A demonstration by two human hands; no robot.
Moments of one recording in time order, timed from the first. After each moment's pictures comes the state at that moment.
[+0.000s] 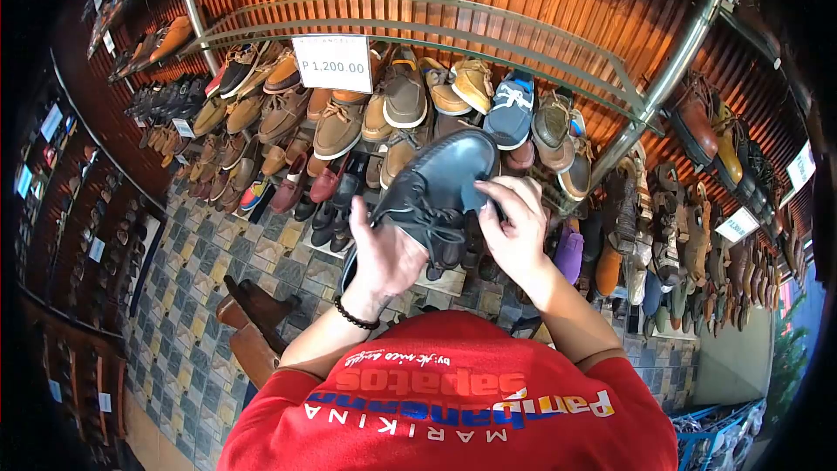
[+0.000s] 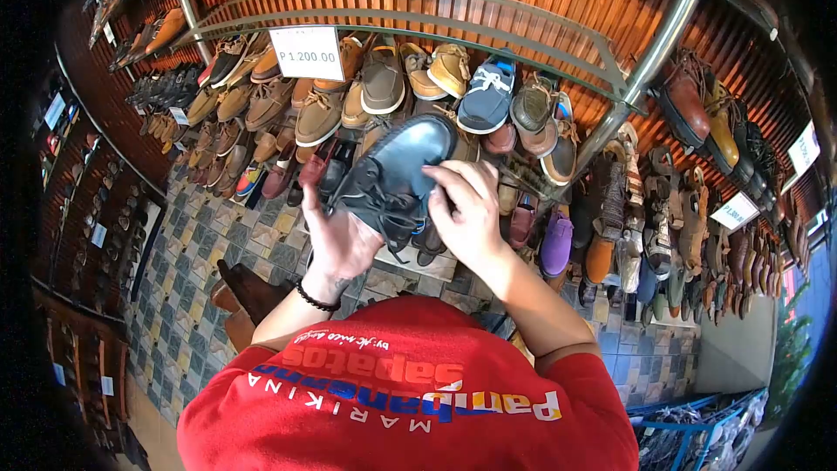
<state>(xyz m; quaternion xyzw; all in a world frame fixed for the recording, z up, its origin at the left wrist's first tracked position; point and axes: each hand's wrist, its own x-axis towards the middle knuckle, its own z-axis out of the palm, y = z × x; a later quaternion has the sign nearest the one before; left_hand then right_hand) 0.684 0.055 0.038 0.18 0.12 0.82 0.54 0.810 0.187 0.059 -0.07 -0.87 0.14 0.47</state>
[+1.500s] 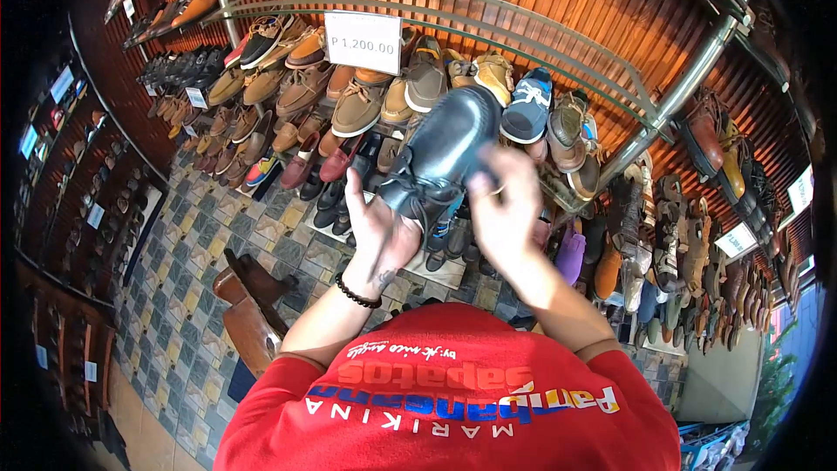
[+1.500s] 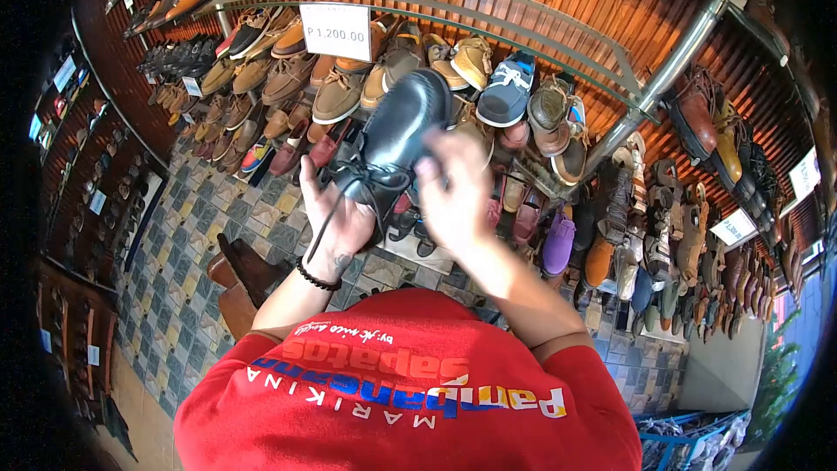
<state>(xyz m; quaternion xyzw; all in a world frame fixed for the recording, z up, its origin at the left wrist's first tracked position) 0.668 0.038 0.034 0.13 0.08 0.87 0.48 0.780 0.154 0.062 -0.09 -0.82 0.14 0.55</state>
